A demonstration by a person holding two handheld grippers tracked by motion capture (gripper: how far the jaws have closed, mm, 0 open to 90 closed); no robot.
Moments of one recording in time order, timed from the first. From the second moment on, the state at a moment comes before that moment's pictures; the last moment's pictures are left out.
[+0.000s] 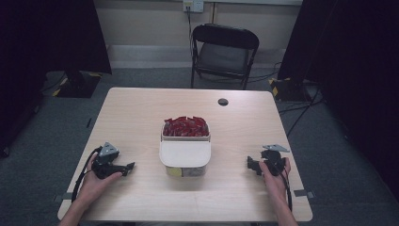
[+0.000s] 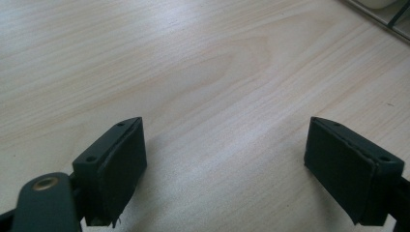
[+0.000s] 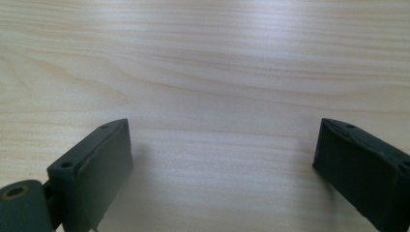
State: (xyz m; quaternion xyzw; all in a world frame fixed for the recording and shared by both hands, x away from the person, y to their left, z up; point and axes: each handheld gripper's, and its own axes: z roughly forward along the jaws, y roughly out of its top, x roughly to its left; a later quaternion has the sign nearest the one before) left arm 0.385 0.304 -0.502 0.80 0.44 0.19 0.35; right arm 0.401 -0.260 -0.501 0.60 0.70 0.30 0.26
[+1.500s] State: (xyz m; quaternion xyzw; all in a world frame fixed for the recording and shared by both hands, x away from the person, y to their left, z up) left arm 0.386 0.304 -0.502 0.81 0.43 0.19 0.35; right arm 0.381 -0.246 -0.467 0.56 0.71 0.36 0.24
